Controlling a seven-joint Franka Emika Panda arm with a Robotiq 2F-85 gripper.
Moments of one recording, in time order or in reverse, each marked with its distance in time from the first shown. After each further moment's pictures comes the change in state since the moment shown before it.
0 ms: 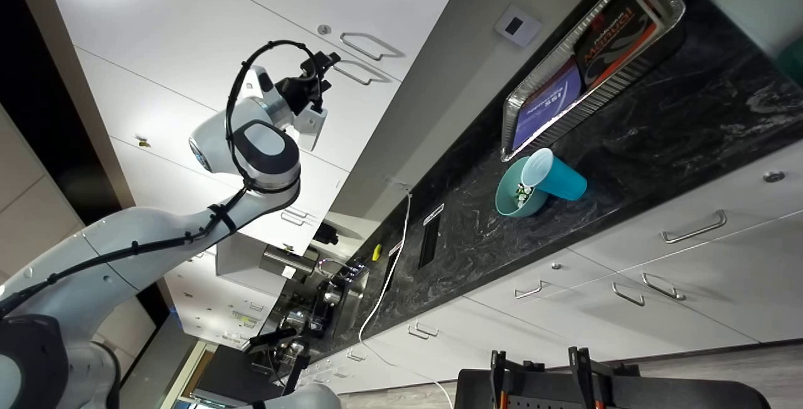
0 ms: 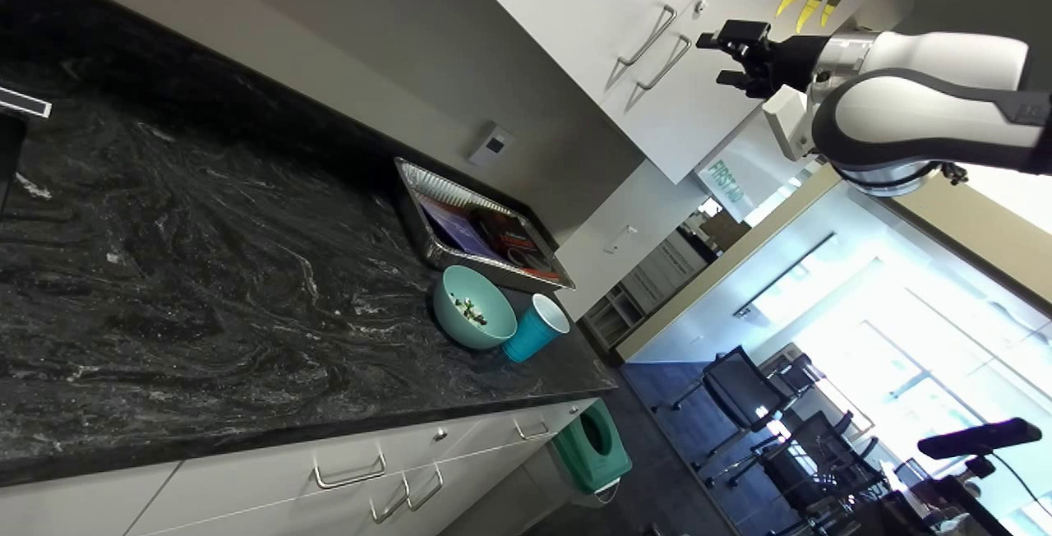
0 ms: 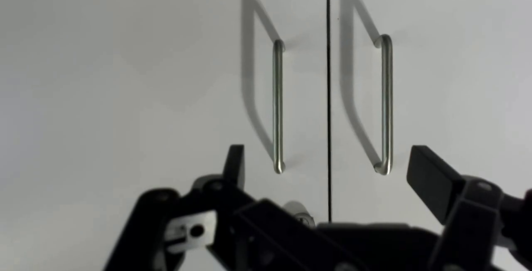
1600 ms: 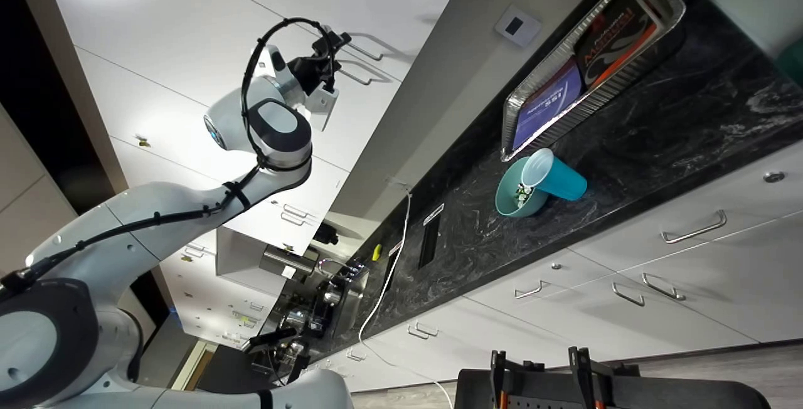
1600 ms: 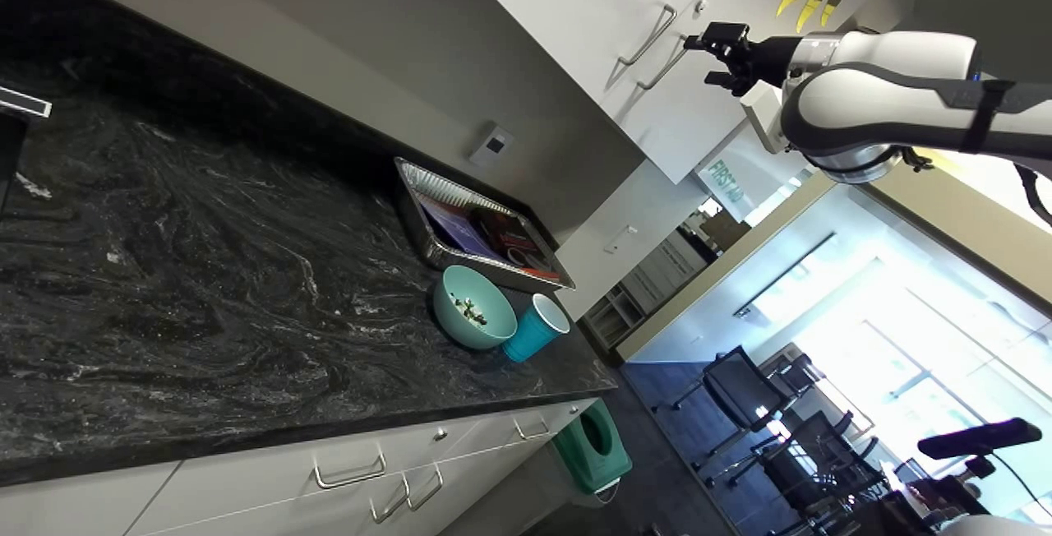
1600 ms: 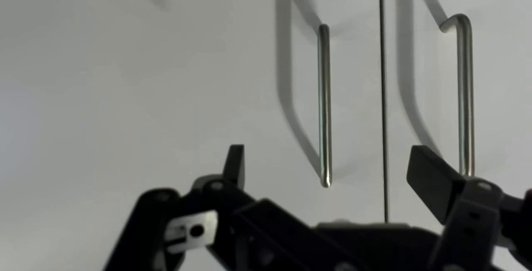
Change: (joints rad) arm -0.288 0.115 0.242 0.127 0.001 0.002 0.011
